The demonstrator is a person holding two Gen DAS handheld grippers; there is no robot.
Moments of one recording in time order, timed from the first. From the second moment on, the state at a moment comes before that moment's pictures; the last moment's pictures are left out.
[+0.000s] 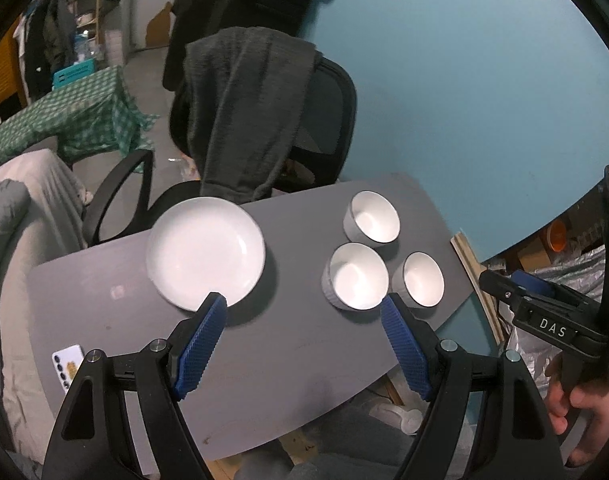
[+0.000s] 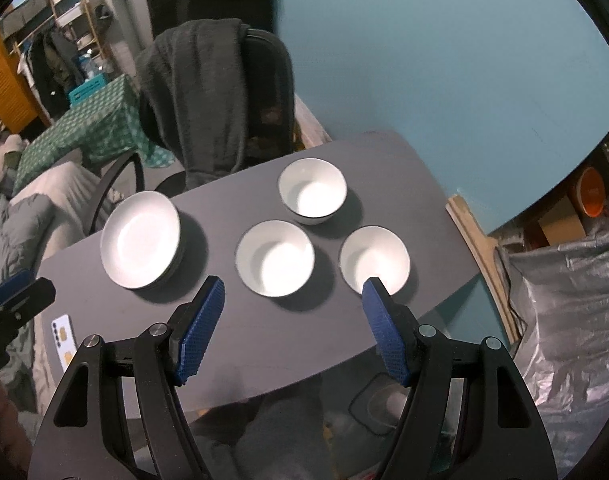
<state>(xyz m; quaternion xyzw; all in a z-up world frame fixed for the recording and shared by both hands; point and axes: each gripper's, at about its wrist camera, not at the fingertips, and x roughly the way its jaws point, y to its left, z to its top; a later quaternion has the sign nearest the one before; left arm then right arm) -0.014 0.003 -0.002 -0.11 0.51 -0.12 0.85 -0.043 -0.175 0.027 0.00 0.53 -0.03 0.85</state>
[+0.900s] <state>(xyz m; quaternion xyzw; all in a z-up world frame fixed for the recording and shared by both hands) 0.068 -0.102 -0.102 -0.09 0.57 -0.06 0.81 0.061 -0.255 -0.085 0.02 0.61 0.11 0.78</state>
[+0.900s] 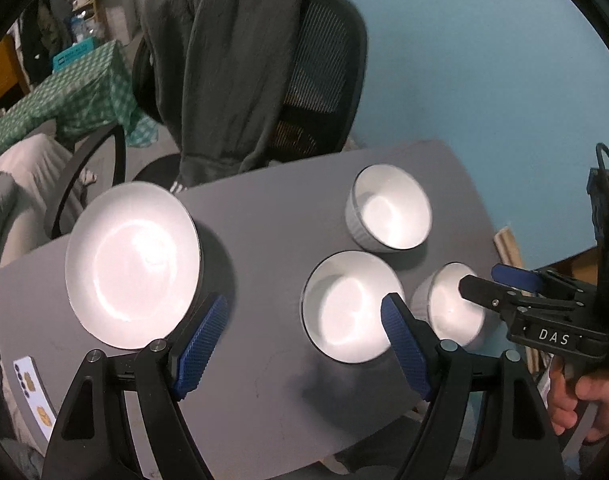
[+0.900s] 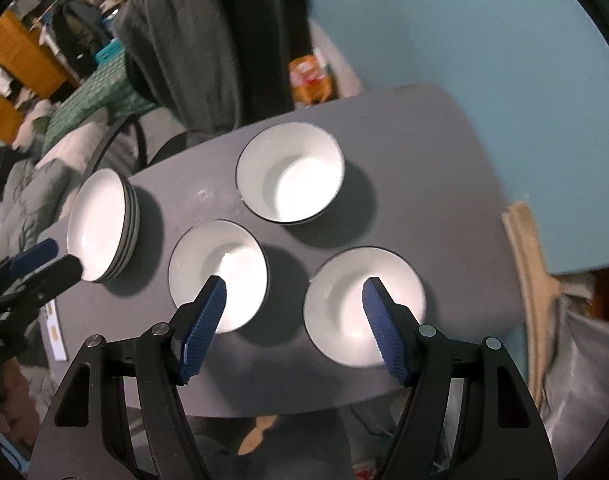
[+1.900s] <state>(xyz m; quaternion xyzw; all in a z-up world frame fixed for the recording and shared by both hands) 0.081 -0.116 -0.200 -0.15 0.65 0.01 0.74 0.098 -0.214 -0.175 -0.05 0.68 0.22 0.70</state>
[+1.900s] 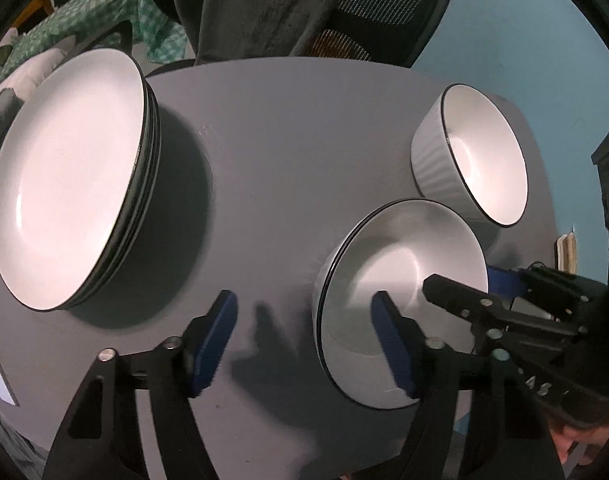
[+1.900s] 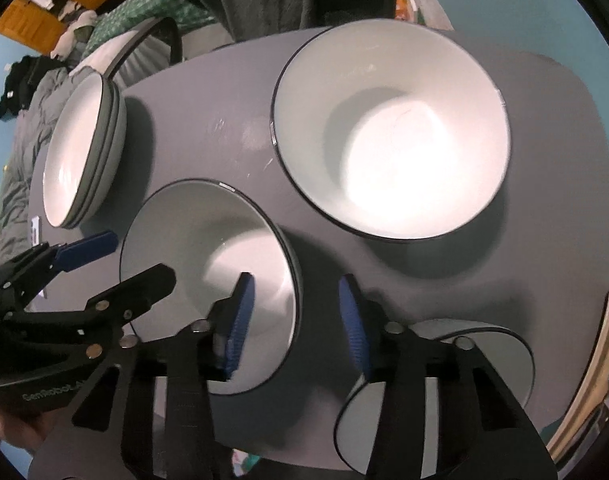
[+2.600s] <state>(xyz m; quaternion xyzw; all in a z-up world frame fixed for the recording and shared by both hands) 0.061 -0.113 -0.213 -0.14 0.69 -0.02 0.71 0.089 -0.211 -0.185 -0.06 0.69 0.23 0.68</state>
